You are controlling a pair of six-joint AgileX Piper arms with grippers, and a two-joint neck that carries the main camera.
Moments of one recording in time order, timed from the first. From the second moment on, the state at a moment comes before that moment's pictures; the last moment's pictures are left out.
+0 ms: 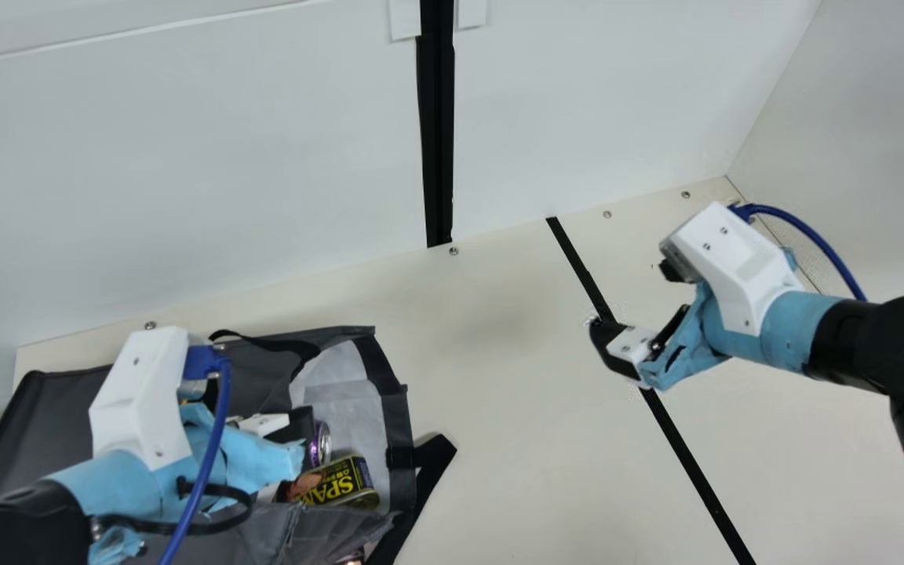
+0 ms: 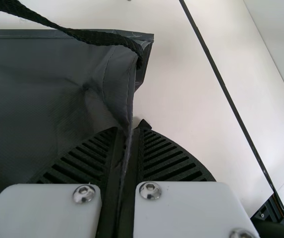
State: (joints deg) left arm -32.3 83.2 -72.8 -25.8 43.6 -1.2; right arm -26.9 69.3 -64.2 34.5 51.7 -61.7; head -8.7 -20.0
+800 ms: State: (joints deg) left arm -32.3 83.2 -72.8 -25.8 43.6 -1.2; right arm -29.5 60.7 -67.5 6.5 54.1 -32.3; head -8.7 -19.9
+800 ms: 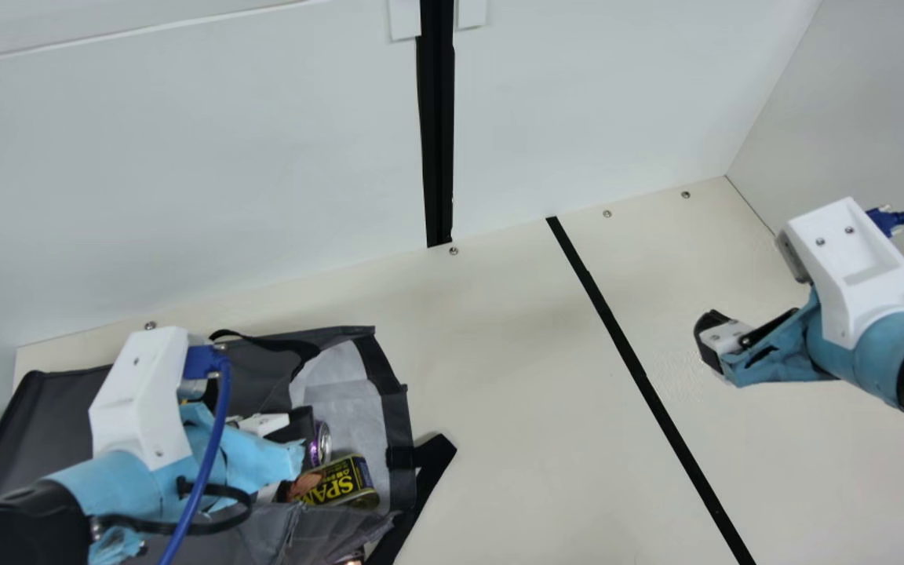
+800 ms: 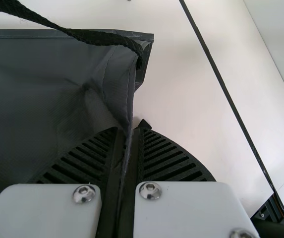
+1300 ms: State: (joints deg) left arm -32.3 83.2 -72.8 -25.8 43.6 -1.2; right arm -27.6 56.7 -71.1 -4.2 64.4 -18.1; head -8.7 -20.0
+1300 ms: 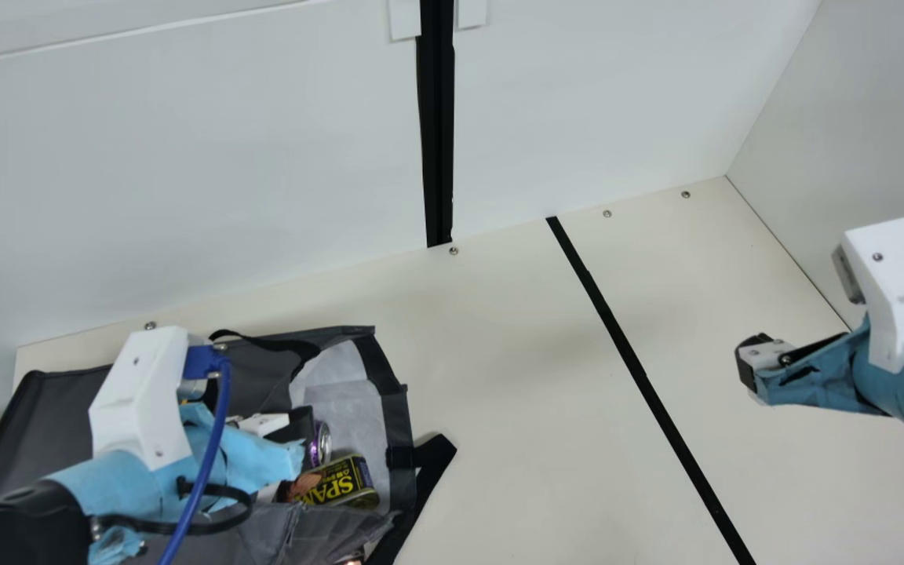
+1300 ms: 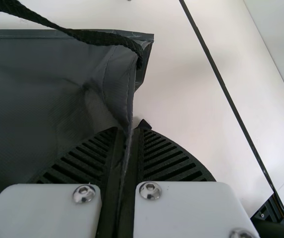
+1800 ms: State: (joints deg) left arm -32.3 83.2 -72.8 -25.8 43.6 -1.2; right arm -27.7 52.2 -72.0 -6.4 70.0 -13.2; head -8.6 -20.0
